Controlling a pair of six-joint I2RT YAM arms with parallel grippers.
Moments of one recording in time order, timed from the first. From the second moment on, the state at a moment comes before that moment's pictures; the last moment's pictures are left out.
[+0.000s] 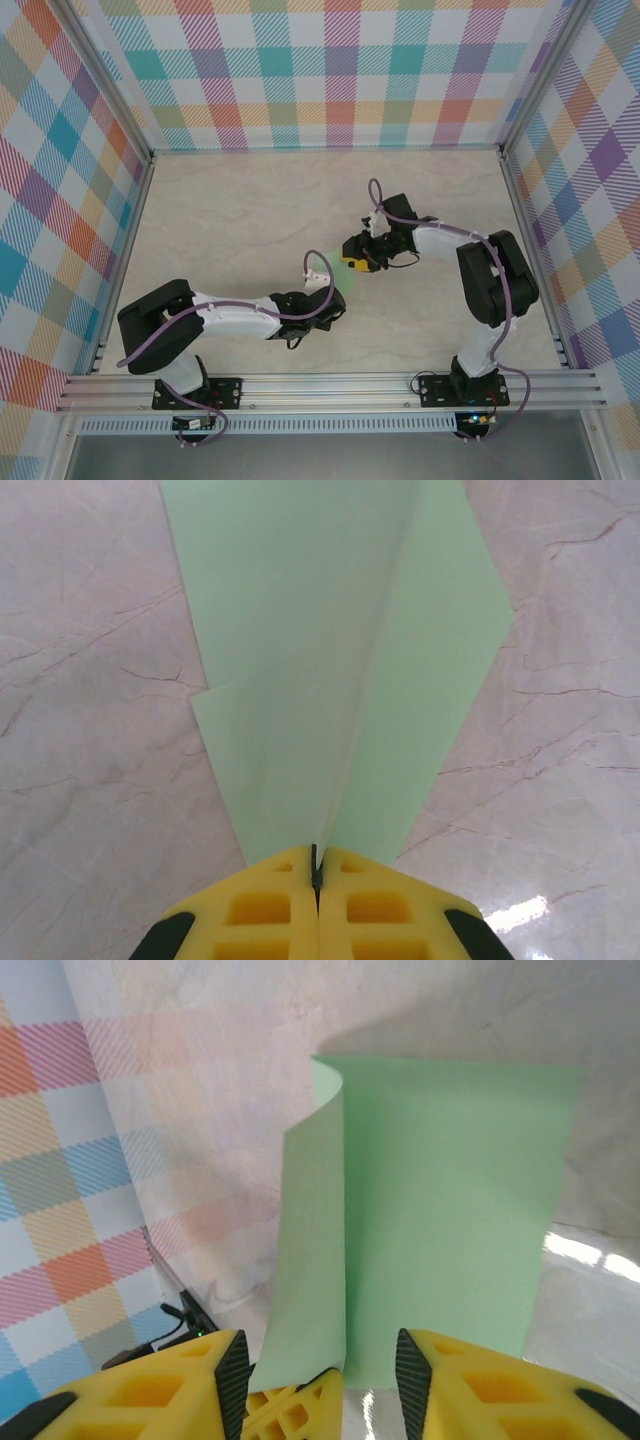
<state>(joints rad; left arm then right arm) -1.10 1.58 0.74 -0.18 -0.39 -0.75 0.39 1.77 1.03 -0.35 -0.81 0.65</state>
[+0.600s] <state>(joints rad) -0.95 1.54 0.57 0.13 -0.04 -0.68 0.36 1.57 0.86 -0.35 -0.75 0.66</state>
